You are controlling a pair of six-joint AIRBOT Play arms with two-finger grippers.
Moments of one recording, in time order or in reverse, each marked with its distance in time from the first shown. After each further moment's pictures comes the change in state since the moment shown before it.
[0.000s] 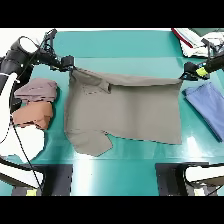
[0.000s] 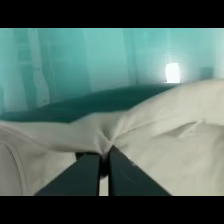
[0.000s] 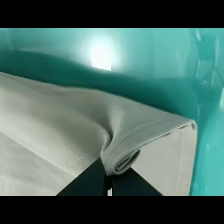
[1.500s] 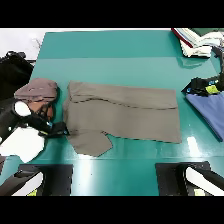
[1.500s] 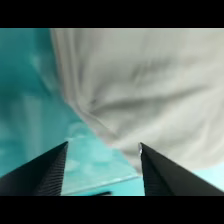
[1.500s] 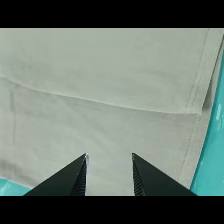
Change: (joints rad) left arm 0.063 0.682 -1.123 0.053 -0.186 -0.093; right arm -0.019 0.488 -0.434 0.040 0.000 -0.089
